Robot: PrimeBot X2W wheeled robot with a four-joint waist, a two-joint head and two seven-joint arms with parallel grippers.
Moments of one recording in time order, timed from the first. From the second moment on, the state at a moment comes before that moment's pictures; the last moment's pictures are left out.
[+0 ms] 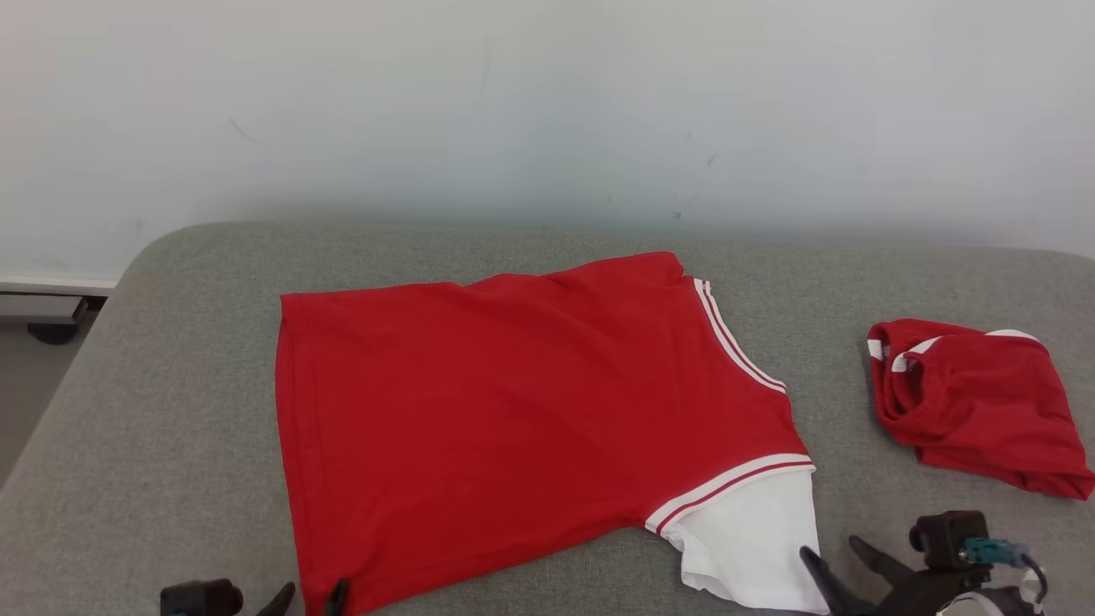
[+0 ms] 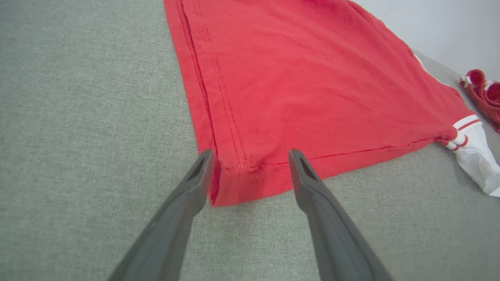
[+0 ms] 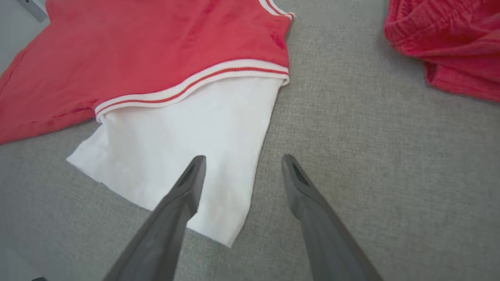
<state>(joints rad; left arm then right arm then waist) -0.27 0.49 -0.96 0.49 -1.07 0.08 -0.25 -0.19 -0.43 0.60 0.55 0.85 0.09 -0.09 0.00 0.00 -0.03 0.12</state>
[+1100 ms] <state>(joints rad) -0.38 0.43 -1.03 0.63 -1.02 0.07 -0.12 -0.24 -0.43 0.67 0.52 0.85 0.00 0.25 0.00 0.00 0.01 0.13</state>
